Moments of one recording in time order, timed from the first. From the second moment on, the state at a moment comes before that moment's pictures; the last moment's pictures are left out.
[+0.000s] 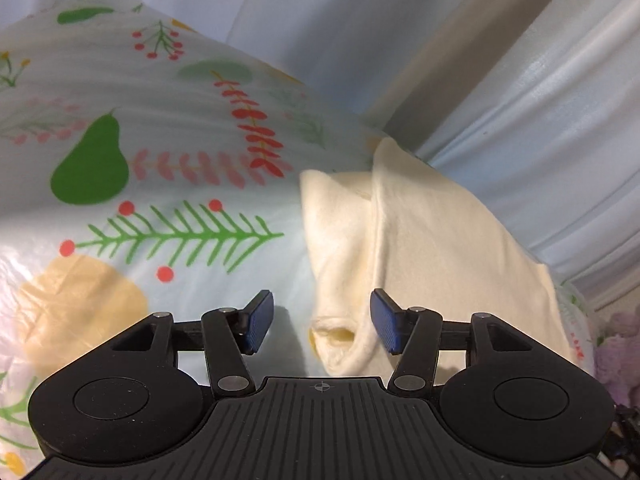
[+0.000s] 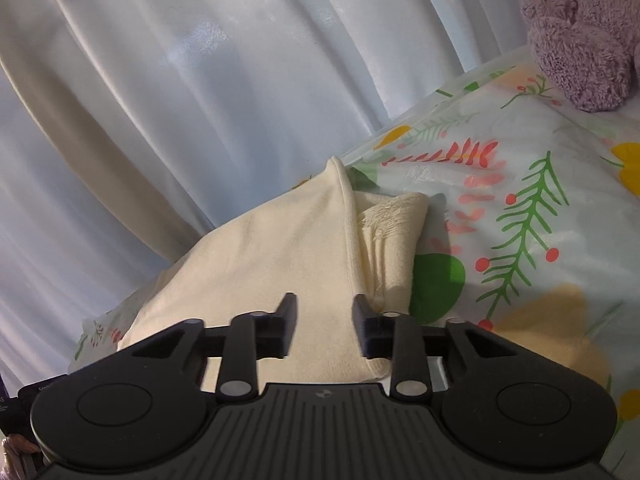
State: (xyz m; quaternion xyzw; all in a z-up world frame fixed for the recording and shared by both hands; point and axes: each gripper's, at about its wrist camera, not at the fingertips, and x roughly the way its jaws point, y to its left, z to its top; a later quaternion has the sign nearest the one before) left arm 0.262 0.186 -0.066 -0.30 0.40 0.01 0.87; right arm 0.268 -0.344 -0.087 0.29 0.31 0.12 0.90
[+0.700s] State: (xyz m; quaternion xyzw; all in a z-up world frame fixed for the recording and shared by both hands) left arm 0.302 0.196 -0.092 -0.38 0.42 -0.05 0.83; right arm 0.275 -0.203 -0.066 0.09 0.33 0.22 0.91
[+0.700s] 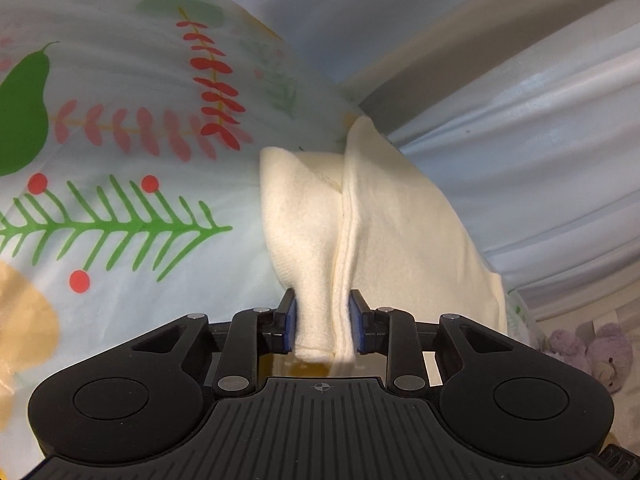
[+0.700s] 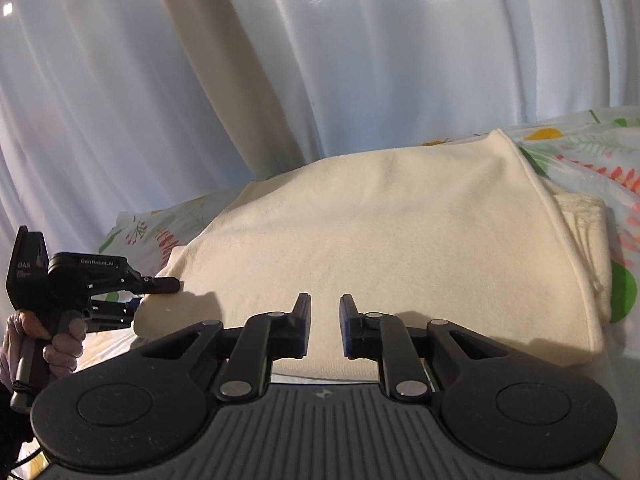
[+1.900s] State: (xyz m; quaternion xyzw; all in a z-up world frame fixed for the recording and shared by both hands) left arm 0.342 0.029 -0.036 -0.22 0.41 -0.21 0.86; right arm 0.263 -0.253 -0.053 0.11 0.29 0.14 0.94
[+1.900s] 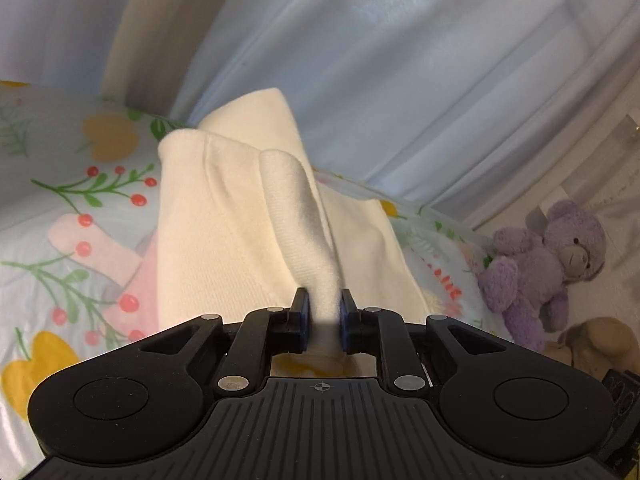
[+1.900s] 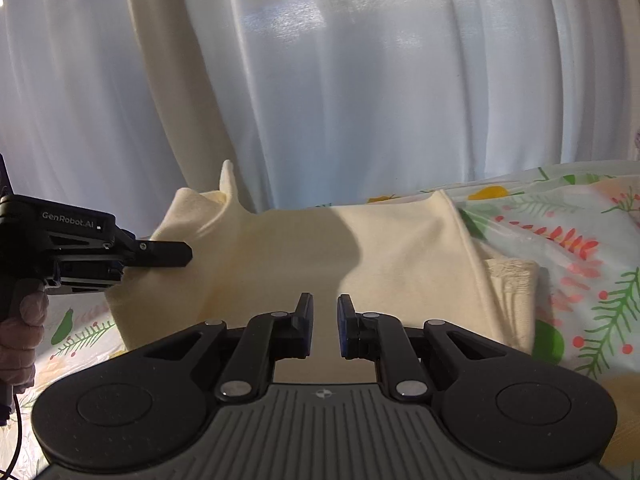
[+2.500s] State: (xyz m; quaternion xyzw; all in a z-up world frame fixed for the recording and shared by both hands) left arm 0.292 0.038 -0.024 -0.17 0.37 -0.13 0.90; right arm 0.284 -0.265 -0.045 0.15 0.30 0.18 0.92
